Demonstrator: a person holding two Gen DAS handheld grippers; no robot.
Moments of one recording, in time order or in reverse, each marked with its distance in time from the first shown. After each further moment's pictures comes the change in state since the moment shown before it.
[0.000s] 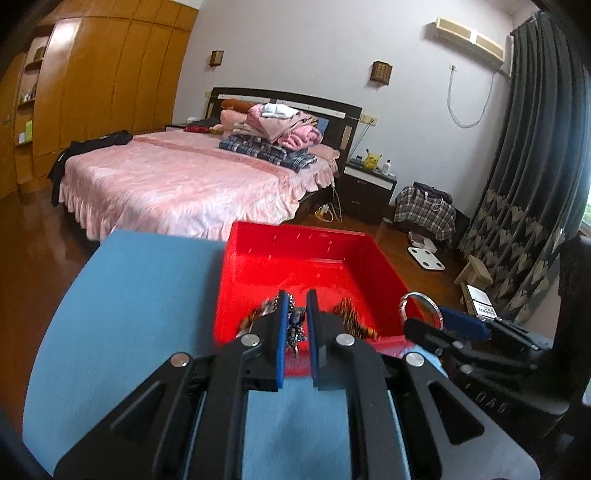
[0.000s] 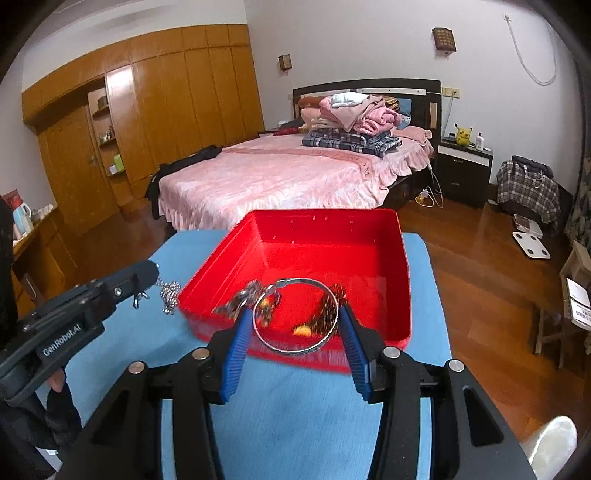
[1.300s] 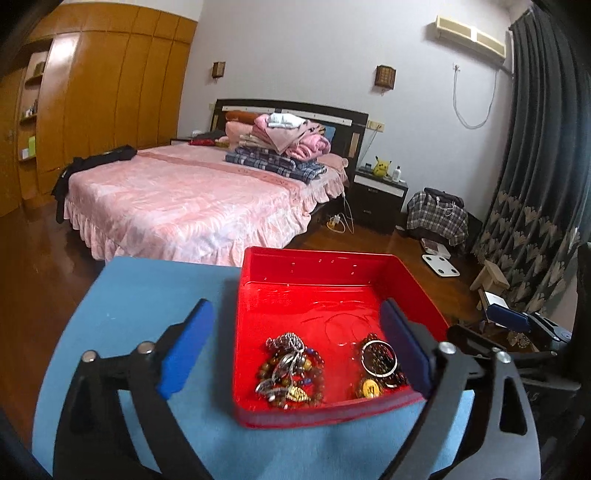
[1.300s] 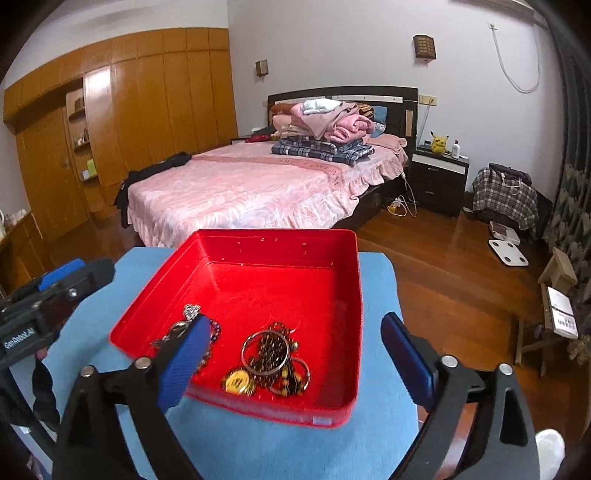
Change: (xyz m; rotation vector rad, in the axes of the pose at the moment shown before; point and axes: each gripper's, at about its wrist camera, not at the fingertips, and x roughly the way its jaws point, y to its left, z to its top) left arm 0.030 0.016 0.020 0.029 -0.042 0.047; right arm 0.014 -0.040 0.013 0.015 -0.042 -0.094
